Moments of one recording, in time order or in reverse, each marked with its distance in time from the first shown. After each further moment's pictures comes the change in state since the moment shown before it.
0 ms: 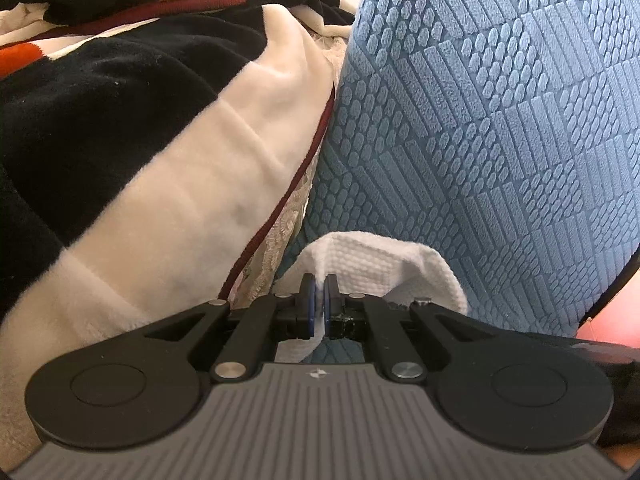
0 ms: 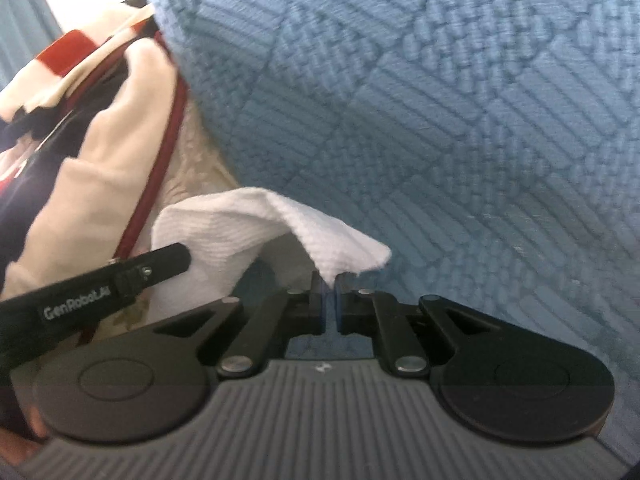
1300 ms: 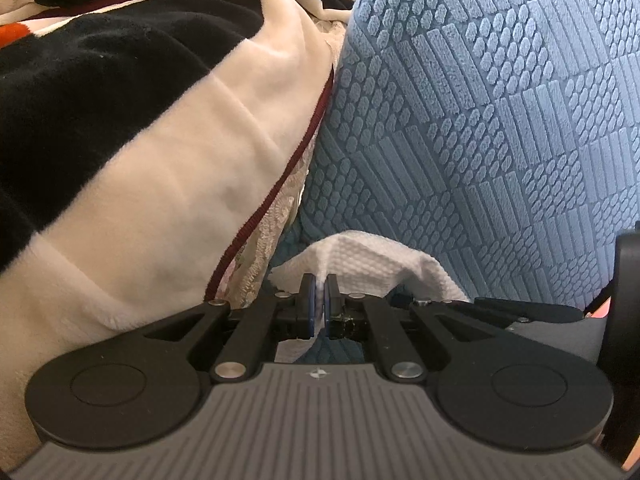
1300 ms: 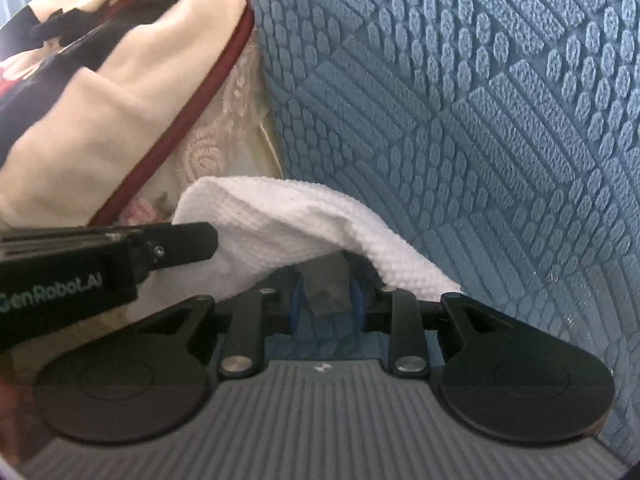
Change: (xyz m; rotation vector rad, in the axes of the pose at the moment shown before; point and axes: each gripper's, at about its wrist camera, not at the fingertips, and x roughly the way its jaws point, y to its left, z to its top) left arm 0.008 -0.005 -0.003 -0.010 0.028 -0.008; right arm 0.052 0.024 0.006 -0.287 0.036 0.041
